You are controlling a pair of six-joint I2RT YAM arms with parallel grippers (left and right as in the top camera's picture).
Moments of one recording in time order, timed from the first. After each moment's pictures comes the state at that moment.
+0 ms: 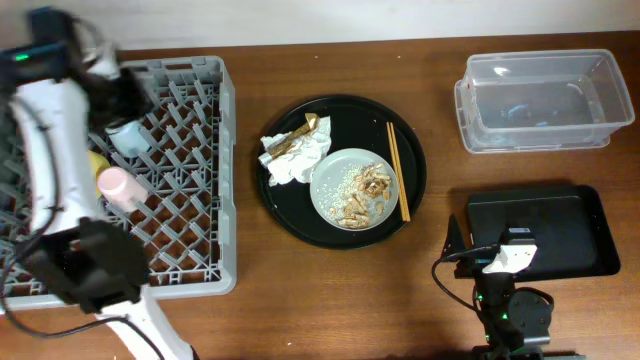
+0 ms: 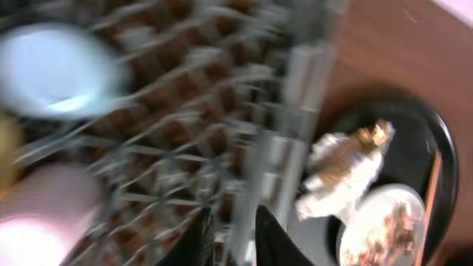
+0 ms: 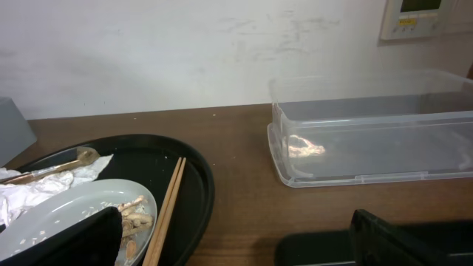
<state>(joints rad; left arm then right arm) 0.22 2.08 2.22 -1.36 0.29 -0.14 0.03 0.01 0.01 -0.07 0.03 0.08</state>
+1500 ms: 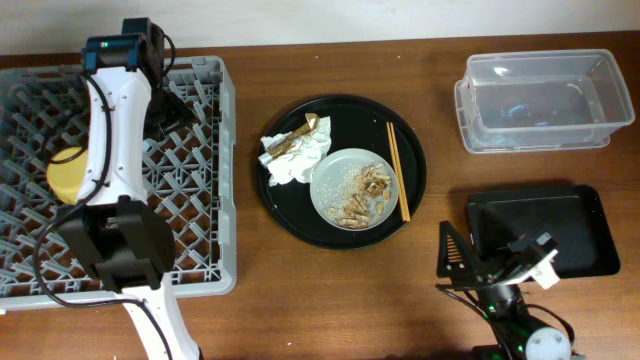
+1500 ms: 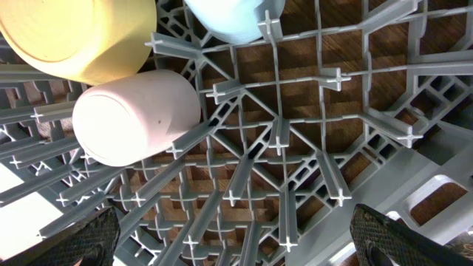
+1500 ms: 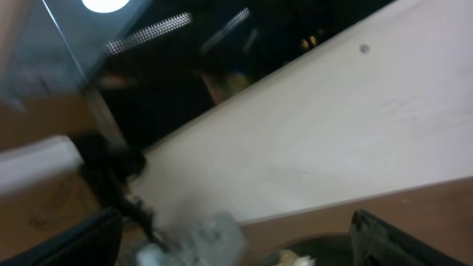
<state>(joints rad) 0.05 2.18 2.22 -1.54 -0.28 -0.63 0.03 0.02 0.01 0.41 -0.33 0.67</state>
